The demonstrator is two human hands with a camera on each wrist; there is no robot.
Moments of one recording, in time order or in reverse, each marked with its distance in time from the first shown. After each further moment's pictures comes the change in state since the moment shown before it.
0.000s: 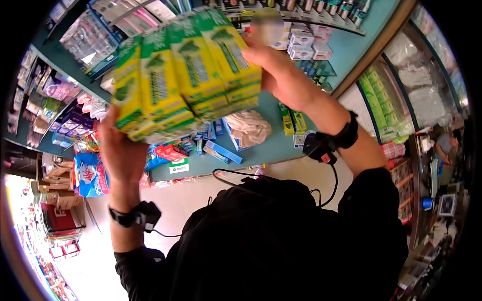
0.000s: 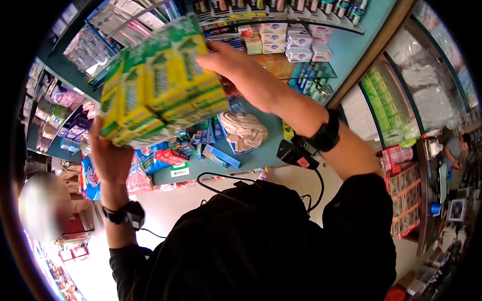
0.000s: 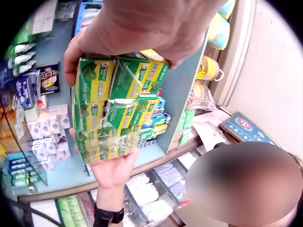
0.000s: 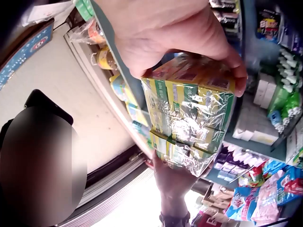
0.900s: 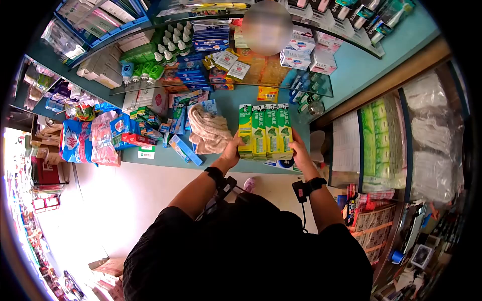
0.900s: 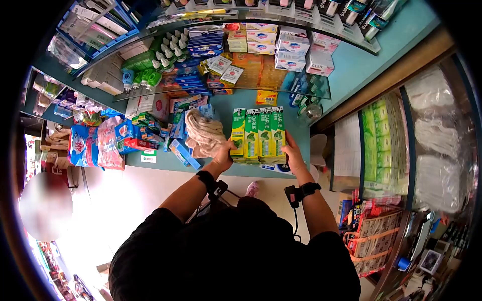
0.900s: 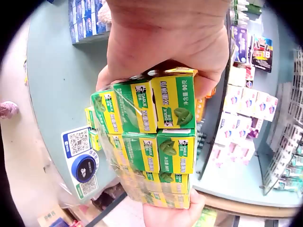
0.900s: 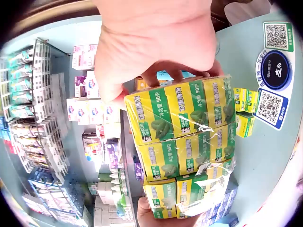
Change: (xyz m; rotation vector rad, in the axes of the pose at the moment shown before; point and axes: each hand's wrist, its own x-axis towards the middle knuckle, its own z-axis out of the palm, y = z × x) left_hand 0.093 -0.479 -0.024 -0.058 0.282 -0.539; right_hand -0.198 0.305 -0.272 0.359 0.399 0.397
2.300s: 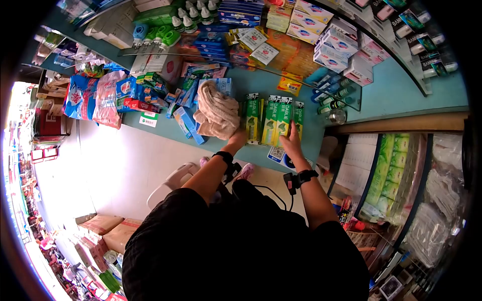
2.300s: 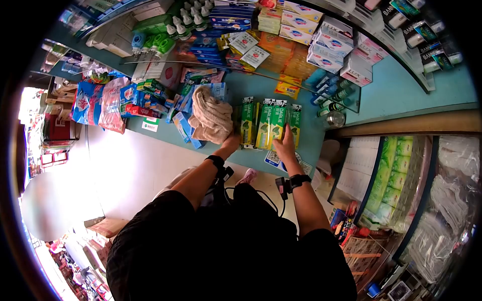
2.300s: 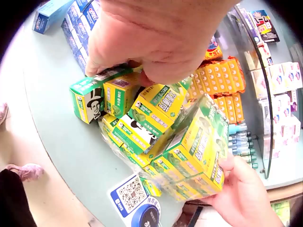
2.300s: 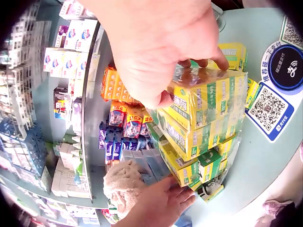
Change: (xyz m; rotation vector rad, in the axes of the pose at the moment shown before) left_hand 0.046 -0.071 -0.067 1.178 0.648 0.282; right_hand 0.072 0.084 -0.011 -0.968 0.071 -0.082
